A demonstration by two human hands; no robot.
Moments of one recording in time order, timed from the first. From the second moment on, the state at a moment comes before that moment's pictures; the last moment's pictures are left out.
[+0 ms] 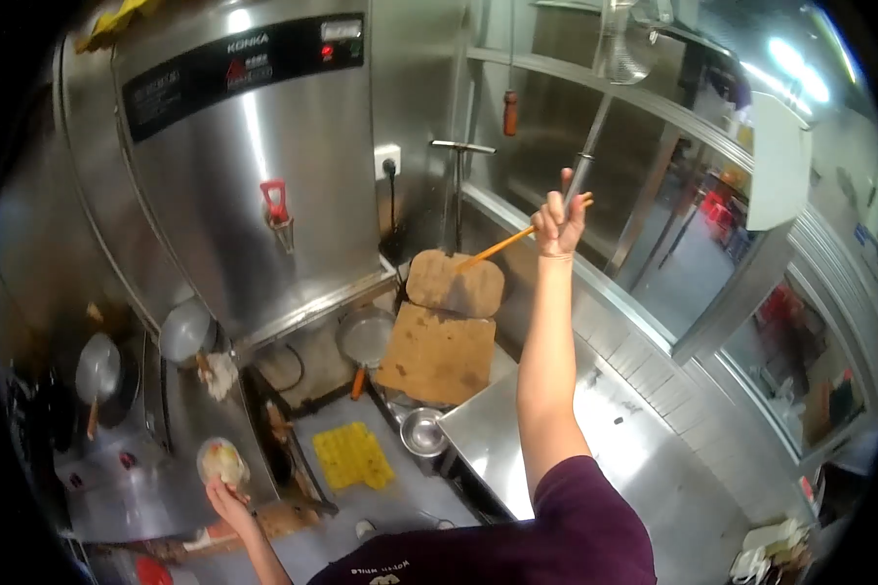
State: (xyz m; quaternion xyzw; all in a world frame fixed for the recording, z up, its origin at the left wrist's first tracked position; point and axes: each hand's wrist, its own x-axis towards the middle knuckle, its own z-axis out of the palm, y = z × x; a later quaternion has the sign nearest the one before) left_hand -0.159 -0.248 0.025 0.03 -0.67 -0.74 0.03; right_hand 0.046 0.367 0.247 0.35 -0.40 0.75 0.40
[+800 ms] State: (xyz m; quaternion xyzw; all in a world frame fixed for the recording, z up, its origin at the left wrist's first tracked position) left_hand -0.091 -0.308 0.014 0.16 -0.71 -0.69 0.02; right_hand 0.071 0.269 0.117 -0.08 -0.44 0.83 0.33
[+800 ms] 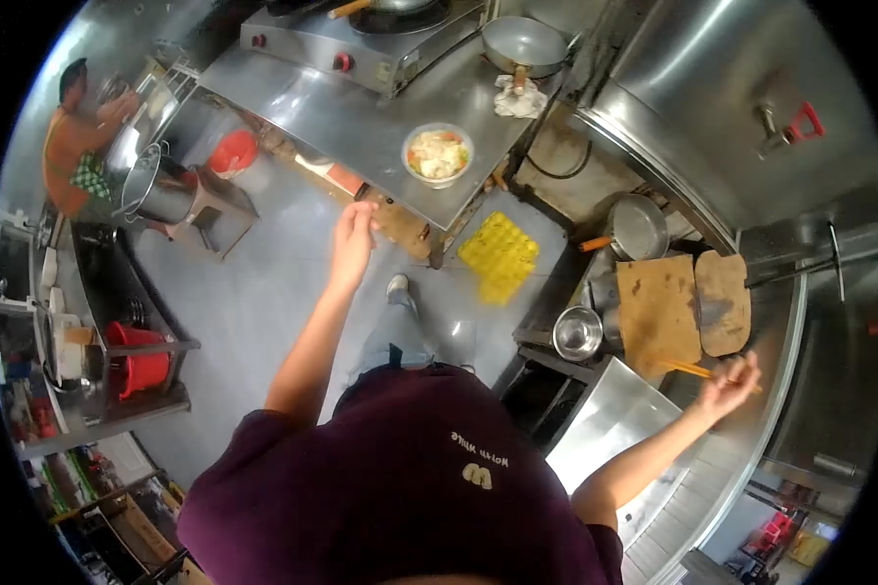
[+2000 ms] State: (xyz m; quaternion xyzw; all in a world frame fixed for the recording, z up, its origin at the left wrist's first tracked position) left_hand -0.392 -0.268 -0.044 -0.20 -0.72 -0.57 -0.33; right_hand -0.233 -0.079 -0.039 -0.34 -0.54 0.77 0.06
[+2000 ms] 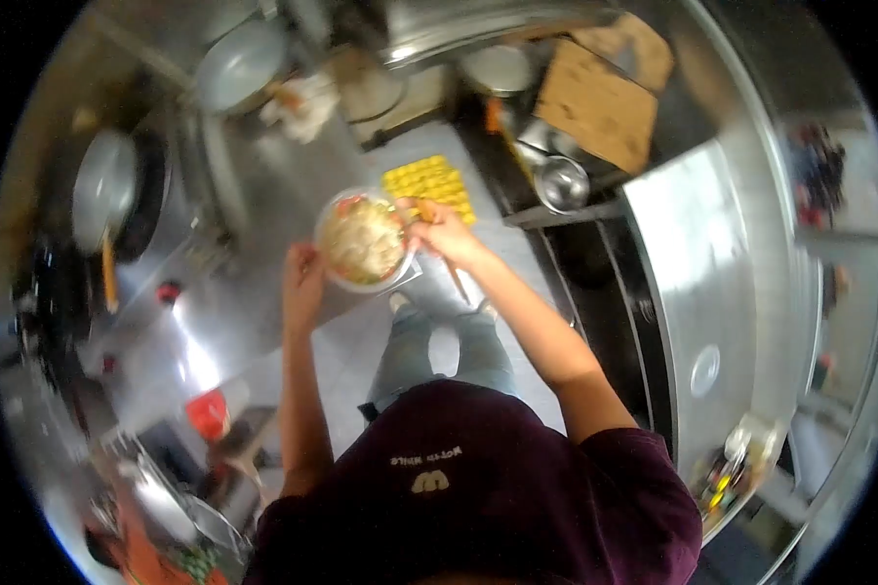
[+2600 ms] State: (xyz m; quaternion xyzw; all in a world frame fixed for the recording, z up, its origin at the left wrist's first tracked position) left_hand -0.114 -0.026 0.019 -0.18 -0.39 -0.62 -0.66; right_hand 0.092 0.061 0.087 -0.44 -0.47 0.70 0.31
